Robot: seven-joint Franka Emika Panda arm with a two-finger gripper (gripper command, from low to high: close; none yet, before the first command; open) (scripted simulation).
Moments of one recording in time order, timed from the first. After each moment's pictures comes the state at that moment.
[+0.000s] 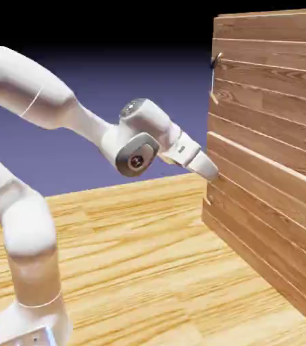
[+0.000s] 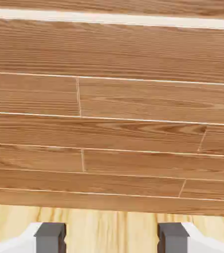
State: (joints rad) arm -0.04 -0.58 0.06 -2.76 0.12 3.05 0.79
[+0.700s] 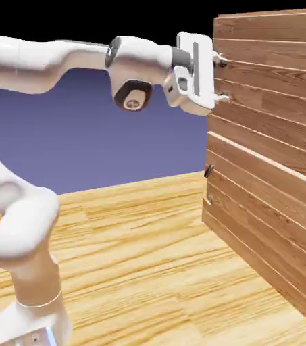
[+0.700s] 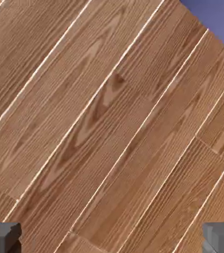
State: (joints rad) arm -0.47 -0.68 0.52 -2.37 1.03 3.15 1.15
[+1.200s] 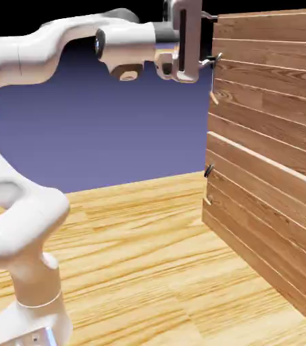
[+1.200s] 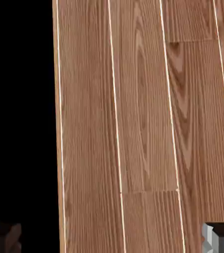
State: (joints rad) arm -0.78 -0.74 0.84 -2.09 1.68 3.22 1.41
